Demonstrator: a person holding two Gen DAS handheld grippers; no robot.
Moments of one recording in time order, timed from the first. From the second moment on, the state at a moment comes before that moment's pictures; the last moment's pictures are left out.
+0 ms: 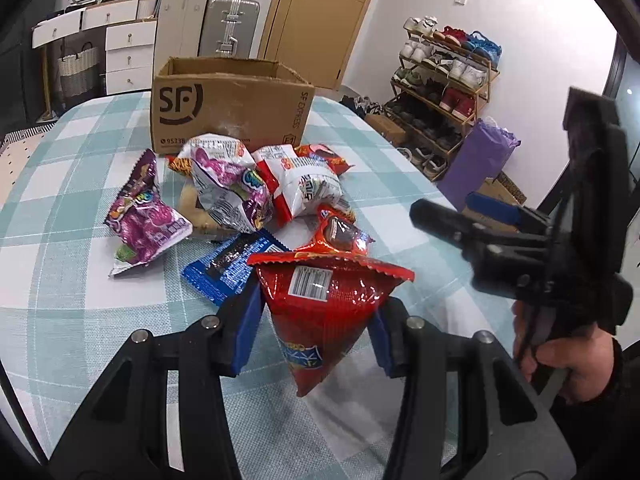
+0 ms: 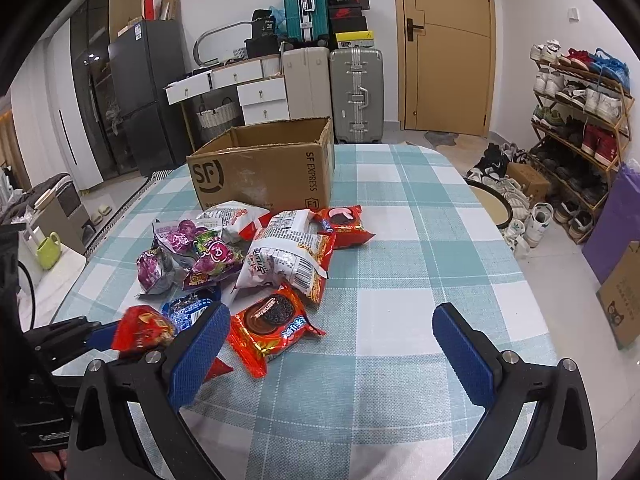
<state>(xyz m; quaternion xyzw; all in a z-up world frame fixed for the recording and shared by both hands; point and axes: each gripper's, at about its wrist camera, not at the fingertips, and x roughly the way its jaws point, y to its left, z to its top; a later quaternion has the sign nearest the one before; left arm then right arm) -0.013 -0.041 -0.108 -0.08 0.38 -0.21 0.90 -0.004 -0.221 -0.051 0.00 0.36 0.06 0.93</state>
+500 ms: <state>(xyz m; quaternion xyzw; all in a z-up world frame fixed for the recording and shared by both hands) -0.043 0.023 -0.072 -0.10 0.36 -0.17 0.91 0.012 -0.223 -0.088 0.06 0.42 0.16 0.89</state>
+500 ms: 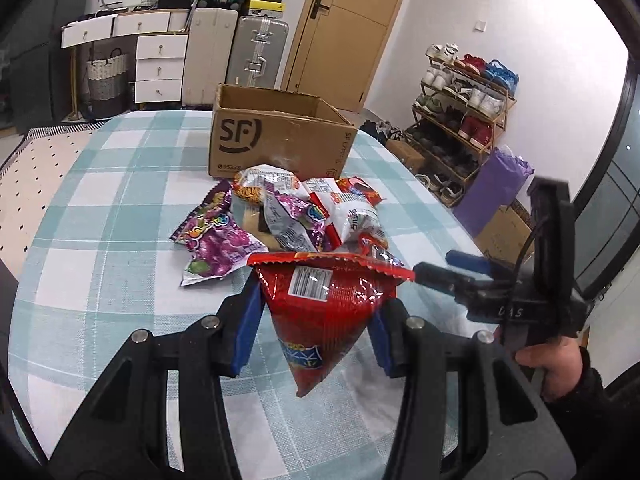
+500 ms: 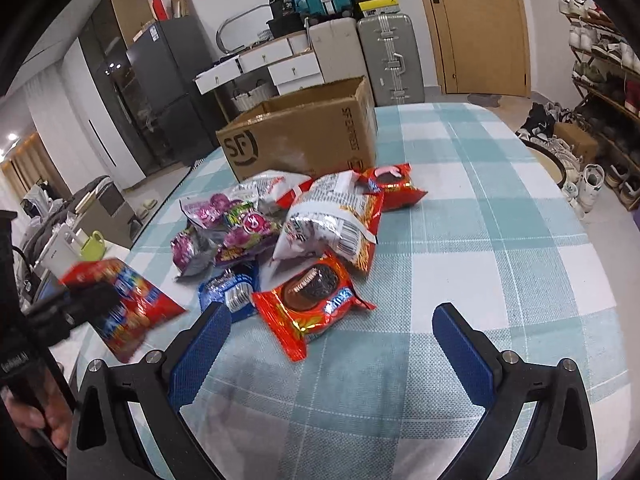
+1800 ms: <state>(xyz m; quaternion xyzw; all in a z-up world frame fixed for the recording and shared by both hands) -0.046 0.054 -0.065 -0.11 0.36 -0.13 0.92 0.032 -0.199 -0.114 -0.01 0.43 0.23 0.87</state>
